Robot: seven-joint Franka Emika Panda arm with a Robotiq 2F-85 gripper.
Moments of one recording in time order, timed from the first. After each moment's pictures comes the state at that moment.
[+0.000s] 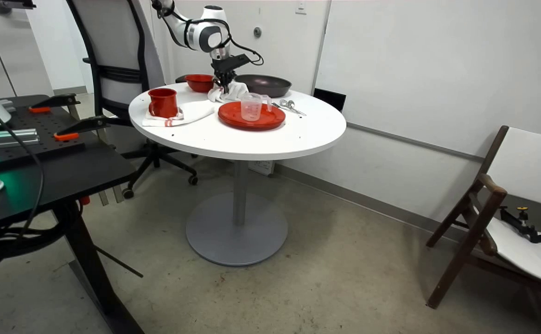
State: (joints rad) arm 0.03 1.23 0.18 -1.10 -0.16 2.65 -1.31
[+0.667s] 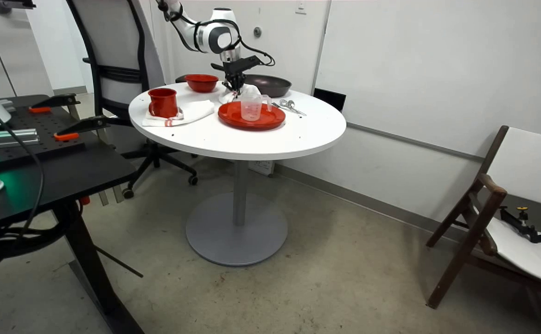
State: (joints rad) arm 0.02 1.25 0.08 -1.03 -0.16 2.60 -1.29
